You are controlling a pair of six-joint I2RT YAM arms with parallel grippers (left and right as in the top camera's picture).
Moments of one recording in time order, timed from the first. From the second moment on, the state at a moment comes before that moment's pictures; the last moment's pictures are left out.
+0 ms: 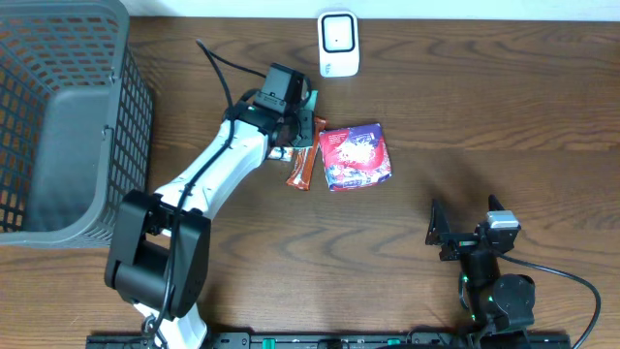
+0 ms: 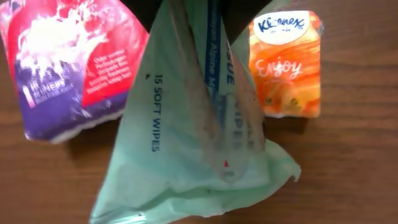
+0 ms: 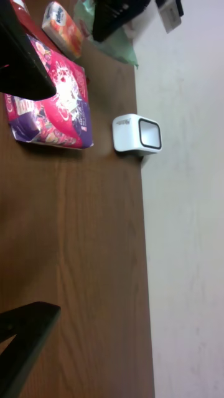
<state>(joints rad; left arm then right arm) -0.42 1.86 1.35 -0.53 0.11 -0.36 0.16 0.01 0.01 -0.07 0.06 0.12</state>
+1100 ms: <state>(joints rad) -0.31 1.25 1.36 -1.09 -0.04 -0.35 0.16 0.01 0.01 -0.07 0.06 0.12</state>
